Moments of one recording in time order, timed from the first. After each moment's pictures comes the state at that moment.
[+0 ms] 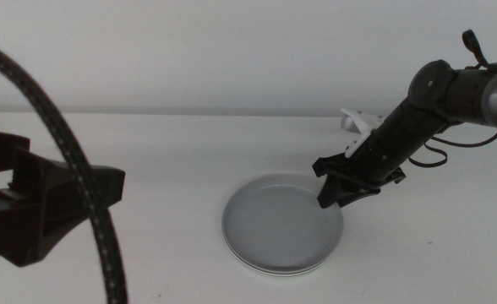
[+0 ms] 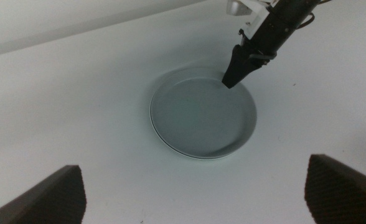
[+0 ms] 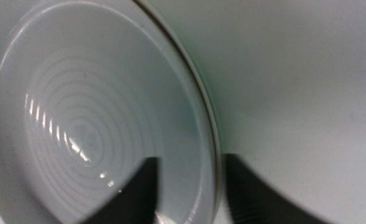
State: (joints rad) left arm -0.44 0.74 -0.99 -0.22 0.97 0.00; right arm 0.24 2.06 -1.41 0.54 0.98 -0.35
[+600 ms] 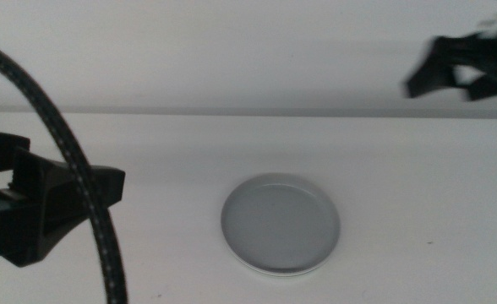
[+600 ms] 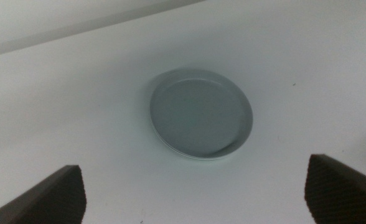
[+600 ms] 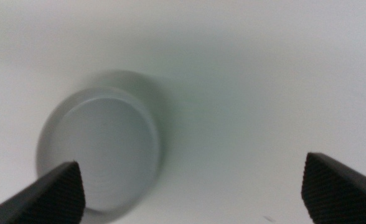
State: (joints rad) left arm -0.44 0.74 -0.99 -0.22 0.97 0.00; right arm 0.03 1.54 -1.47 0.39 1.11 -0.27
